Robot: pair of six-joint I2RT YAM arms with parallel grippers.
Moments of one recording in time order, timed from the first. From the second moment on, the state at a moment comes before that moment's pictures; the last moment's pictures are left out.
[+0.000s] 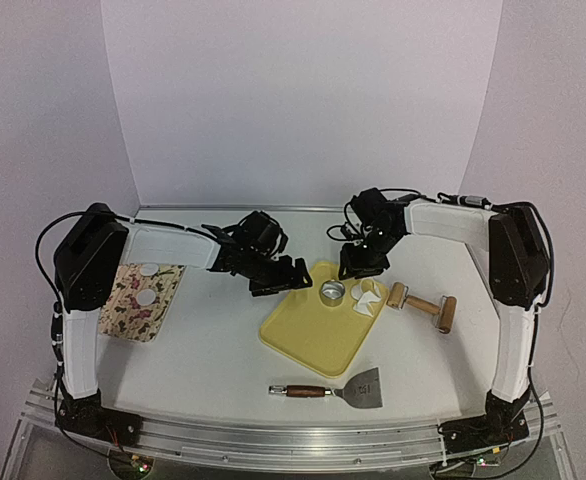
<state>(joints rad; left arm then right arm) -0.82 2.04 1.44 -0.24 0.20 -0.73 0.55 2.05 1.61 -0.77 -0.15 0.27</state>
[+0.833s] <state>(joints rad) -0.77 1.92 1.30 -0.24 0.15 -0.76 0.60 2.20 1.69 -0.77 -0.13 0.22</state>
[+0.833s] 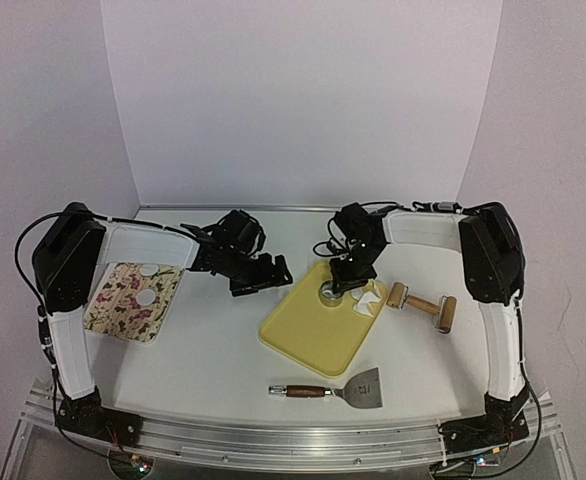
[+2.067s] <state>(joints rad) -0.81 1.74 1.16 -0.17 0.22 -0.73 0.79 2.01 1.67 -0.84 -0.12 0.33</state>
